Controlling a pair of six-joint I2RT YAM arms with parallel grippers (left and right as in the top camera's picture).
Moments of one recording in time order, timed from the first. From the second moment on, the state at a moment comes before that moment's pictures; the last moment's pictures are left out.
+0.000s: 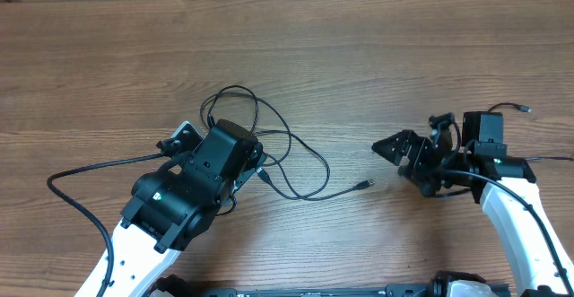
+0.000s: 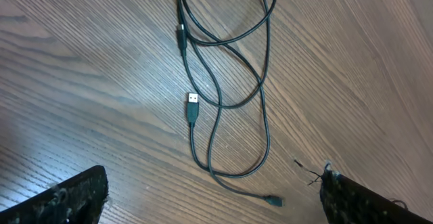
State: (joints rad) left arm -0.60 1.10 1.15 -1.13 -0.24 -1.36; right arm -0.10 1.27 0.73 -0.62 -0.73 0.44
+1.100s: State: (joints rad) left arm -0.60 1.10 1.15 -1.13 -0.24 -1.36; right arm 0.37 1.43 0.71 -0.27 -0.40 0.91
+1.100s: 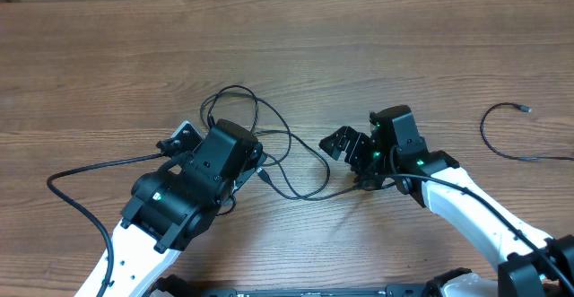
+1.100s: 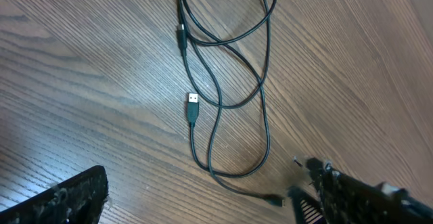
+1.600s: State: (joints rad) left arm -0.60 1.10 1.15 -1.08 -0.33 -1.36; right arm 0.37 1.44 0.71 -0.30 -0.37 0.96
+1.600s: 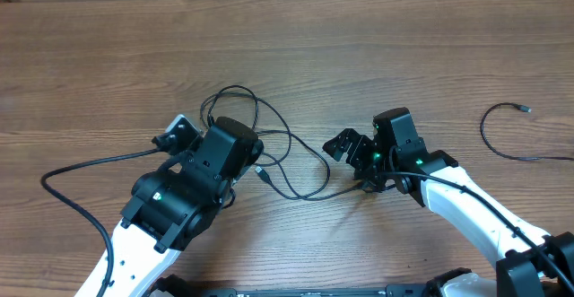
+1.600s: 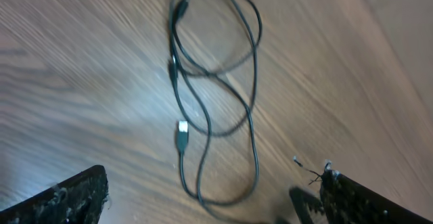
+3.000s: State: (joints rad) left arm -0.37 1.94 1.16 -0.43 -0.10 -0.31; right arm 0.37 1.44 0.71 -0.30 -0.37 0.96
